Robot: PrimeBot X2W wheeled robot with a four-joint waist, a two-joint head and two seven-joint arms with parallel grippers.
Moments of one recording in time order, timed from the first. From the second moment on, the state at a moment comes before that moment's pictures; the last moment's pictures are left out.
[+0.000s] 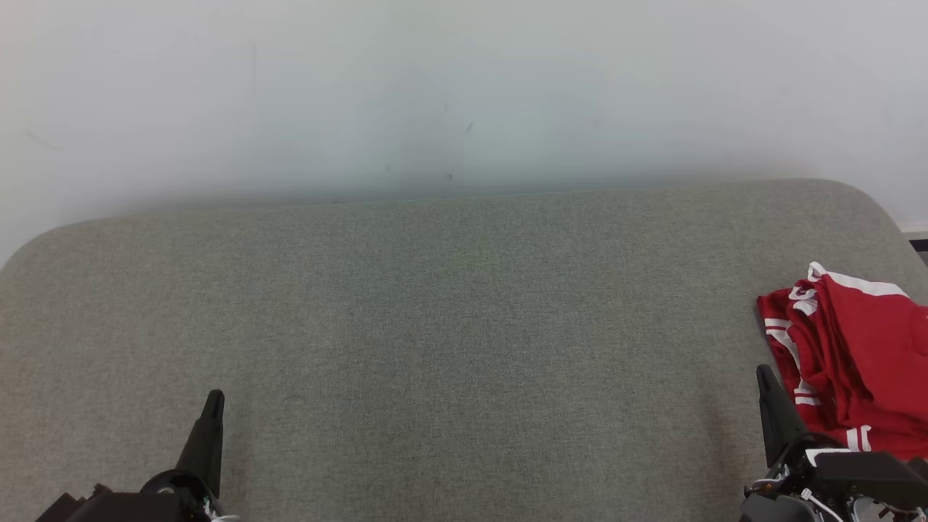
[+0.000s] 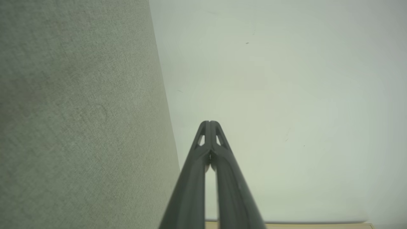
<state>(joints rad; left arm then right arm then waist) -0.10 0.05 0.11 0.24 -1.61 -0.13 0.11 -0.11 -0.05 -0.12 0.25 1.61 0.13 0.11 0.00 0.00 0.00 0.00</state>
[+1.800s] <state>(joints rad) -0.10 0.05 0.11 0.24 -1.61 -0.13 0.11 -0.11 -0.05 -0.11 0.25 1.61 0.13 0.11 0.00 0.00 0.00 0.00</state>
